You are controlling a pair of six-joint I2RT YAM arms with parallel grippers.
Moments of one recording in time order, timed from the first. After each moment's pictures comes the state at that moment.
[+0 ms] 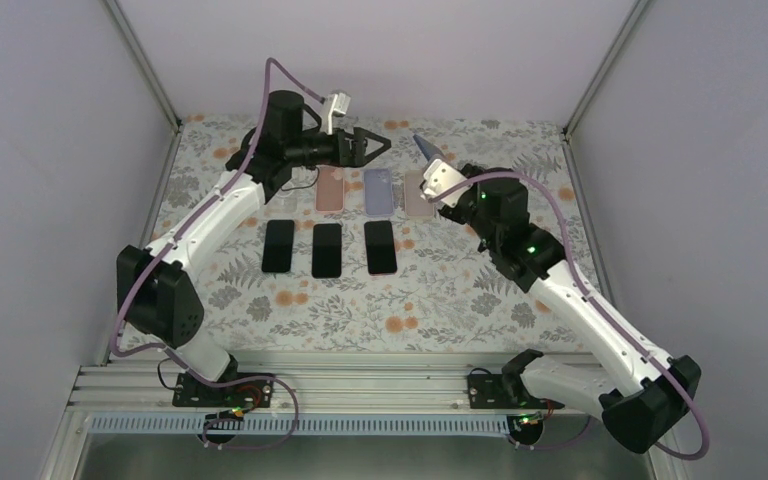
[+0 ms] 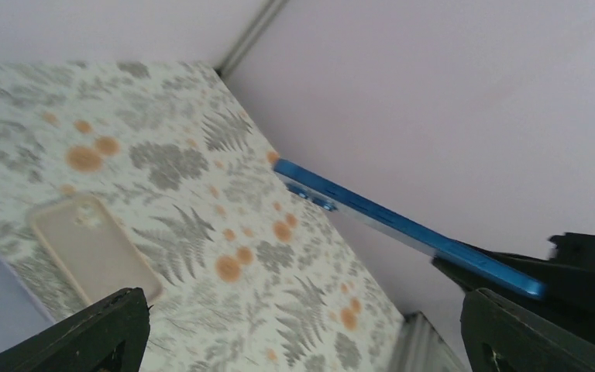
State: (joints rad) left arm -0.43 1.62 1.50 -0.20 0.69 -0.51; right arm 0.58 1.07 1.06 -0.27 0.21 -0.75
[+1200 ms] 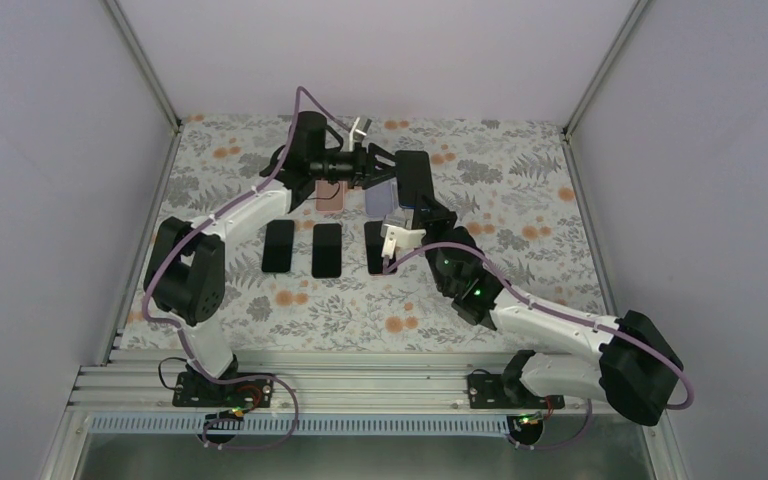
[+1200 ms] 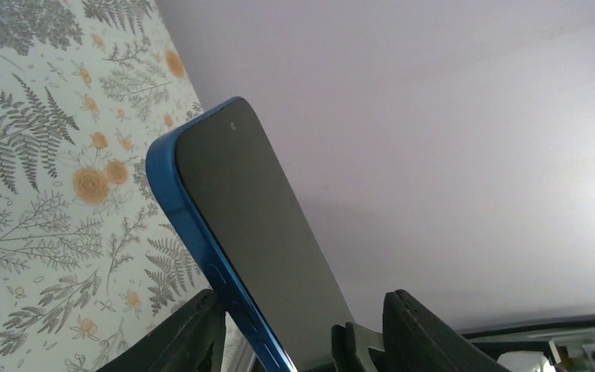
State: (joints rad) left arm -0.47 1.78 1.37 0.15 0.99 -0.98; right arm 0.88 1.17 0.59 0.57 0.63 -1.46
